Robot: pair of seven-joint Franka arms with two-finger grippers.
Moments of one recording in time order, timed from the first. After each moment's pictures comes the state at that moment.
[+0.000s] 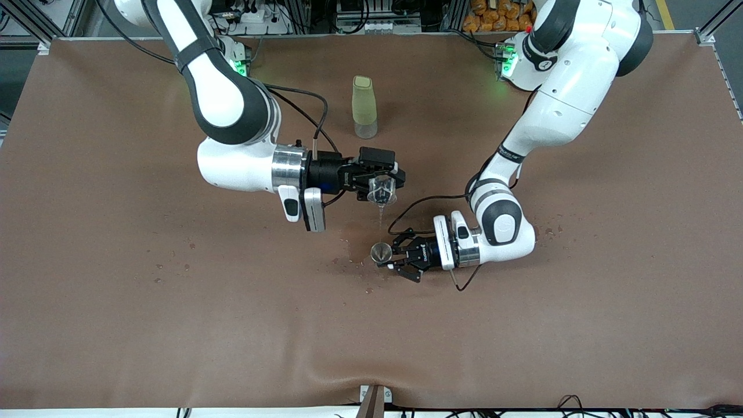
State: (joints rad) left arm -0.26 0.92 -0.22 -1.45 -1.76 2.11 2.46; right arm 0.61 0.42 -0.03 -1.58 1.83 2.18 -0.65
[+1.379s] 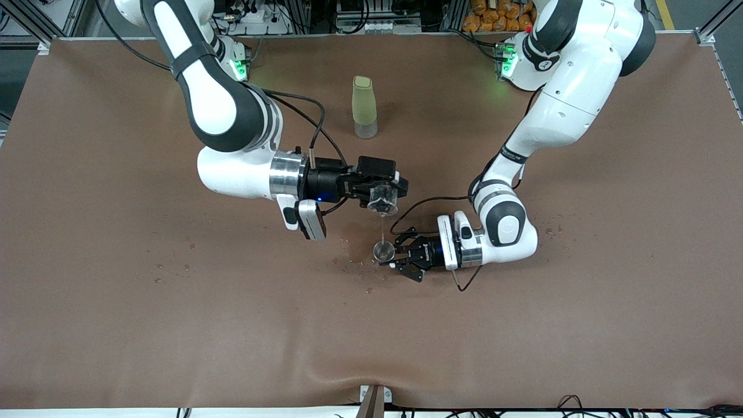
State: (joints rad) left arm -0.24 0.92 -0.22 -1.46 -1.76 2.07 2.45; right arm 0.61 0.48 -0.05 -1.49 1.90 2.18 -0.60
